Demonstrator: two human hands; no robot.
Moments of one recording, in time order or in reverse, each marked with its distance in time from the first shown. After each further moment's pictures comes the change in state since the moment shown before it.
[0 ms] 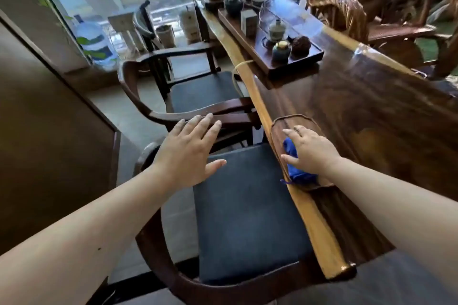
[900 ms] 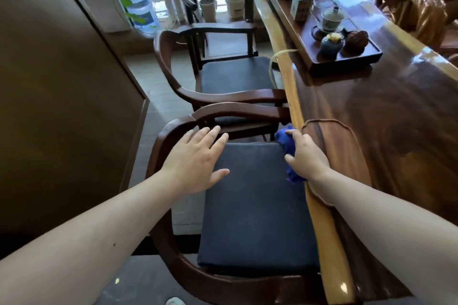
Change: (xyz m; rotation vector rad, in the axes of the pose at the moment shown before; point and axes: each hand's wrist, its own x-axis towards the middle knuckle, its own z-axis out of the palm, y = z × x) left_hand -0.025 -0.005 0.038 -0.047 -0.163 -0.139; right_hand 0.046 -0.051 0.032 0.465 -0.039 0.067
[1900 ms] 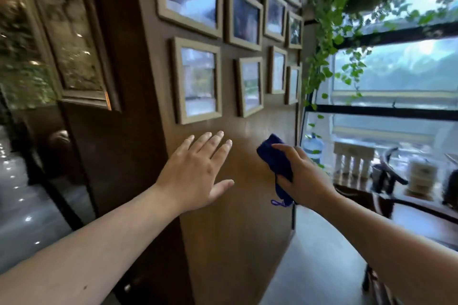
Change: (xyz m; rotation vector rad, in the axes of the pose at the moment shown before) left_hand -0.429 -0.380 -0.180 0.434 0.429 -0.720; right_hand -0.065 -0.687 0.020 0.147 0.237 -1.138
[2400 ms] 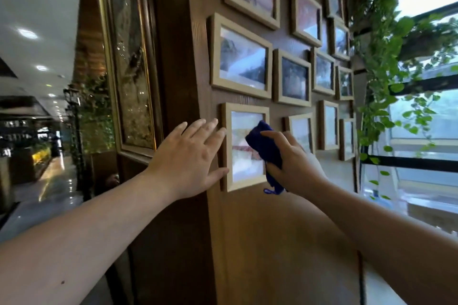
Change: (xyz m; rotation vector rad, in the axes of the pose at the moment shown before) left_hand 0.066 -0.141 -0.054 0.228 0.105 -0.182; right_hand 0.198 -0.084 0.008 0.082 0.224 -0.305
